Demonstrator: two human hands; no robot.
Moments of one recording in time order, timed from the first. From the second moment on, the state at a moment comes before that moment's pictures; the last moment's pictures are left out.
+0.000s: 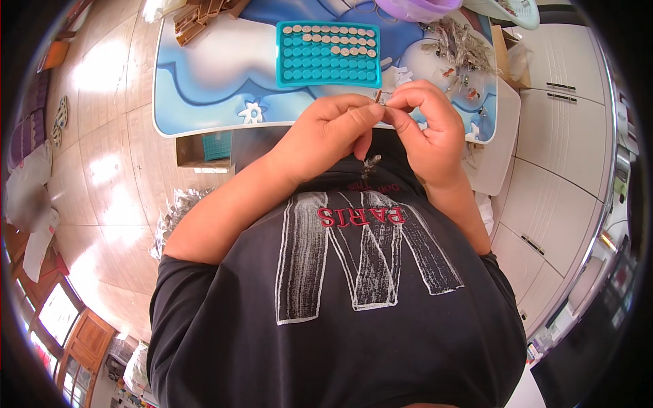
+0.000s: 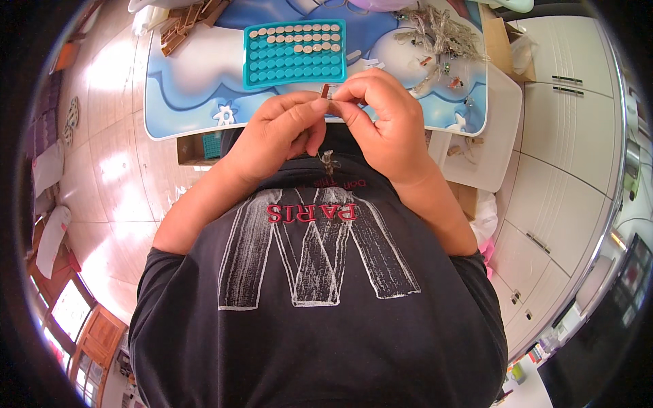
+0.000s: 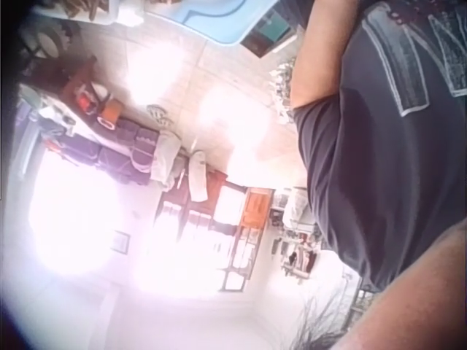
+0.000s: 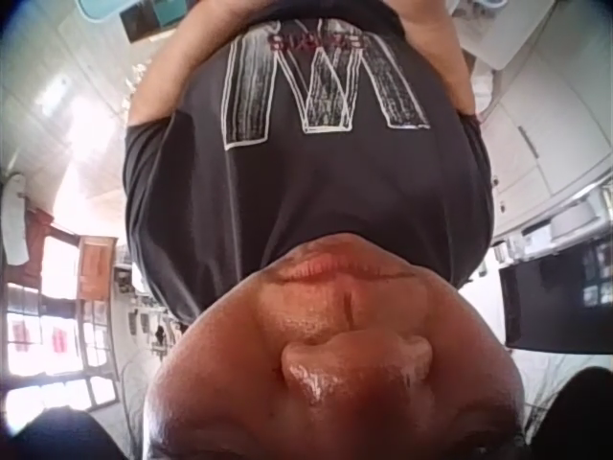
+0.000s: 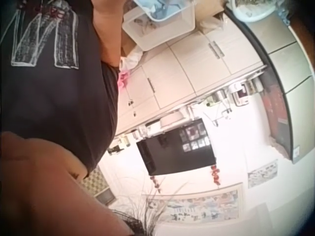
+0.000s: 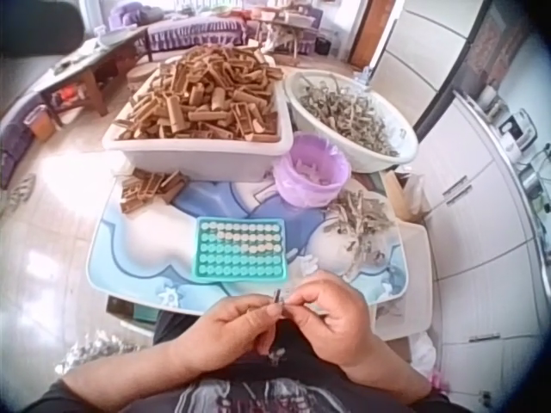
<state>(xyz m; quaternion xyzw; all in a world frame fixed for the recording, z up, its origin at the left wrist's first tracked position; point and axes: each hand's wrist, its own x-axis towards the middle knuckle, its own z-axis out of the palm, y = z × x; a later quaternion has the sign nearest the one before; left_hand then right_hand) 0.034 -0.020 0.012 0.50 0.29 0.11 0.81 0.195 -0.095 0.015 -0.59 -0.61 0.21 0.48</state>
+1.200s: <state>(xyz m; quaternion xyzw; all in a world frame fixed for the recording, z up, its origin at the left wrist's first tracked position) 0.031 -0.019 -0.002 0.34 0.27 0.20 0.87 0.204 -0.094 0.005 -0.61 -0.58 0.13 0.53</state>
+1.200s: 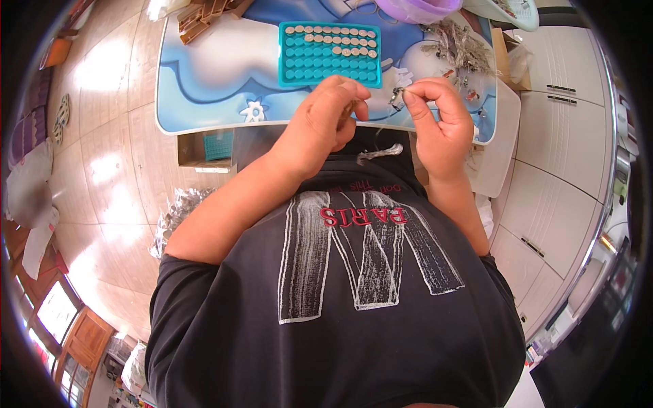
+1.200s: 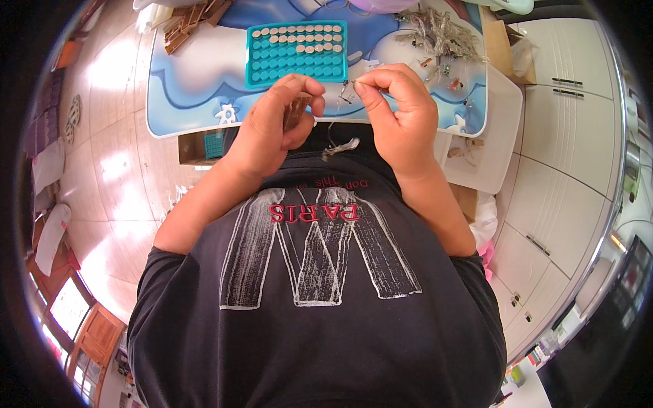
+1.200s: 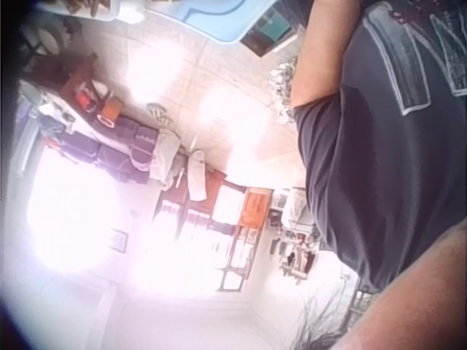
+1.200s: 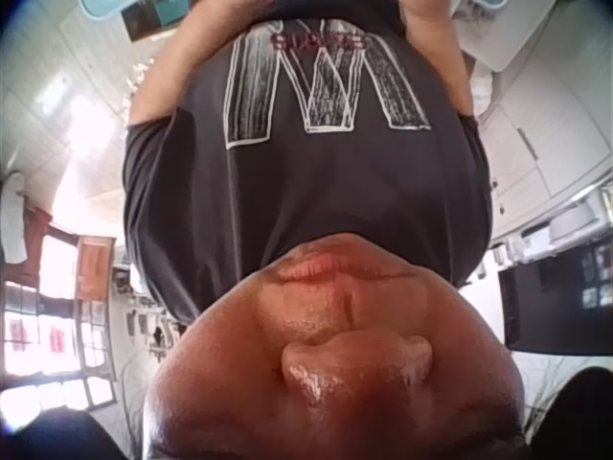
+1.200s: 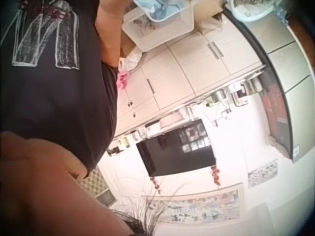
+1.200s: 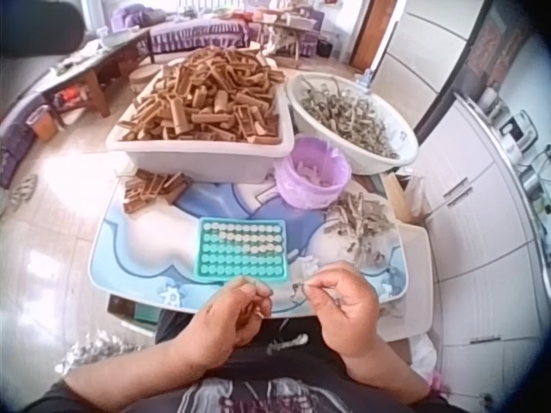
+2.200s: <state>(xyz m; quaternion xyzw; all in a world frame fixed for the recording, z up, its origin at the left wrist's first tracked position) 0.036 -0.023 -0.002 0.29 0.28 0.19 0.90 0.187 -0.084 0.003 -0.61 -0.66 0.07 0.42</state>
